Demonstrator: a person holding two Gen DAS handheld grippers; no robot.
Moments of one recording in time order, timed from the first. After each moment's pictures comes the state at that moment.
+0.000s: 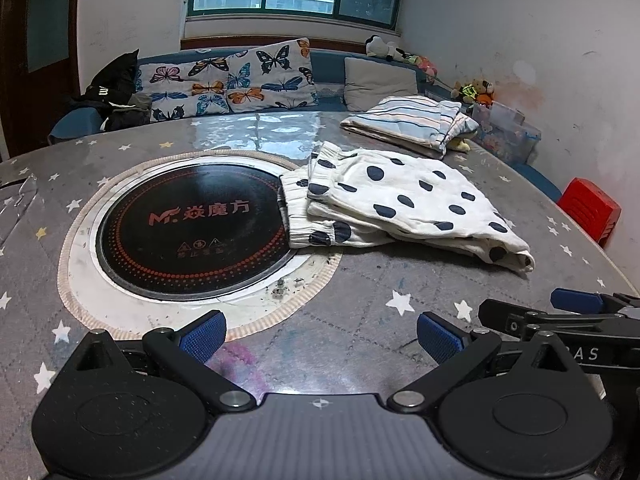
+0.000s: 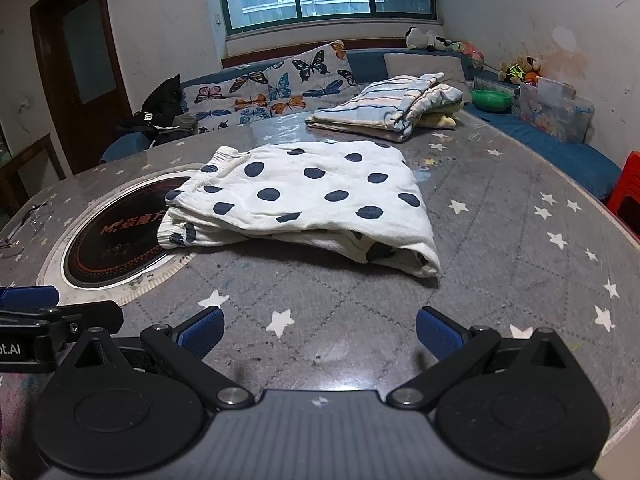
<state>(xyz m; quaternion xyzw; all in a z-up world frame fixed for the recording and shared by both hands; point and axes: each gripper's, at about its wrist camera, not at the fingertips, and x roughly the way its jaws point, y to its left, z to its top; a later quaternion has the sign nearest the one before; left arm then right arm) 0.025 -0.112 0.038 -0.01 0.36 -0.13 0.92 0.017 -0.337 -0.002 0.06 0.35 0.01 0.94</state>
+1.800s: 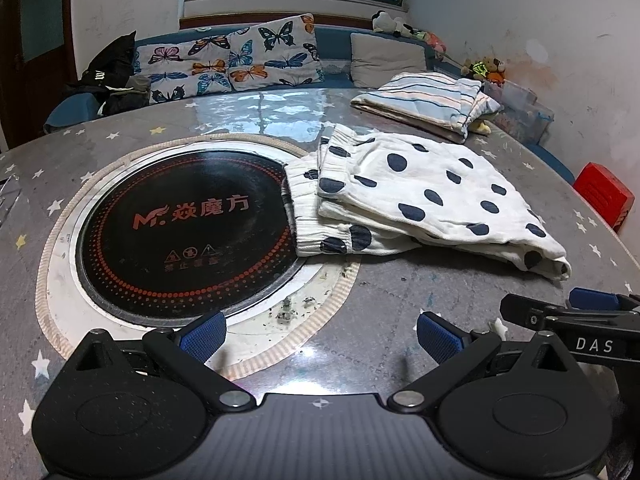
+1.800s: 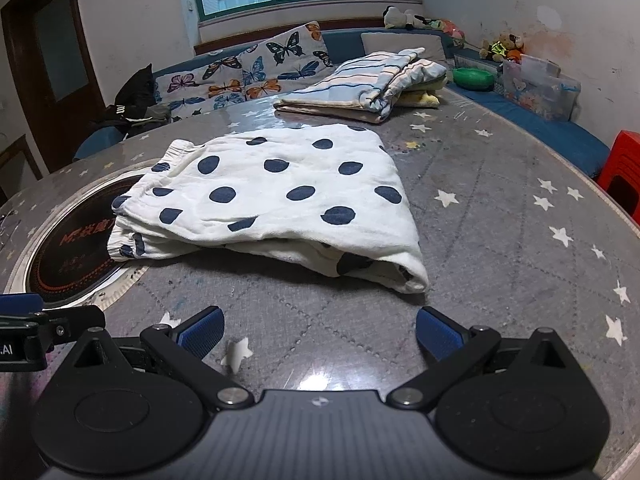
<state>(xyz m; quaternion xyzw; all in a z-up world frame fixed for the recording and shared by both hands) 0.075 -0.120 0.024 0.00 0.39 -0.12 0.91 0.057 -0.350 -0.018 0.07 0.37 -0.02 0.92</state>
